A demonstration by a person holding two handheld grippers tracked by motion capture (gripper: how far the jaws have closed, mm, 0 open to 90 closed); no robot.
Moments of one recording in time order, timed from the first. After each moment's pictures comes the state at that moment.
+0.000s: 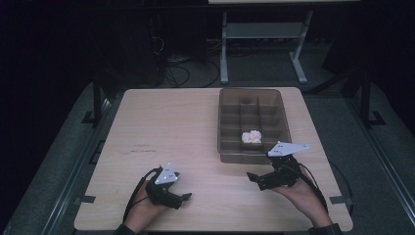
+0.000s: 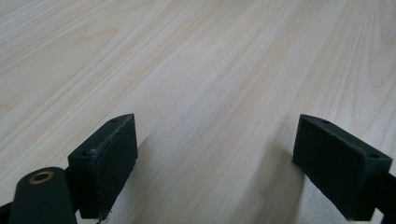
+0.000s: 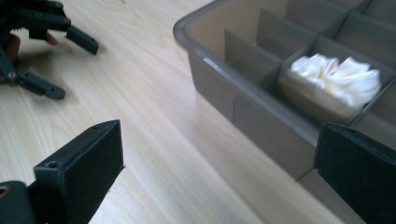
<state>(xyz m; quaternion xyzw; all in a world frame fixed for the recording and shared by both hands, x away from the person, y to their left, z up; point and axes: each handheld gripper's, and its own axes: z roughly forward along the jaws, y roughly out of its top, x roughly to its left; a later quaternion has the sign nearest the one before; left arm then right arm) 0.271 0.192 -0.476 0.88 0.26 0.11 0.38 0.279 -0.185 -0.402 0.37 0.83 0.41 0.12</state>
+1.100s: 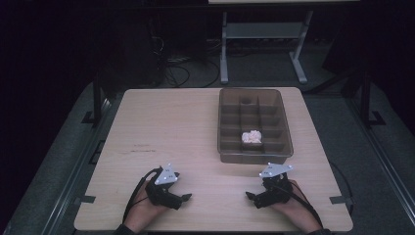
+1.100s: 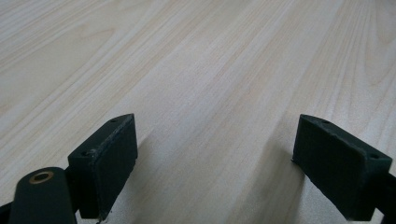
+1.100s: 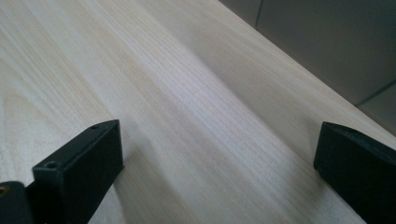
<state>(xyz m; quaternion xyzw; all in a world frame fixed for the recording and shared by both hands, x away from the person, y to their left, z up) 0.270 0.193 -0.476 0.89 0.25 0.11 0.37 0.266 -0.179 -0.480 0.36 0.86 0.34 0.13</state>
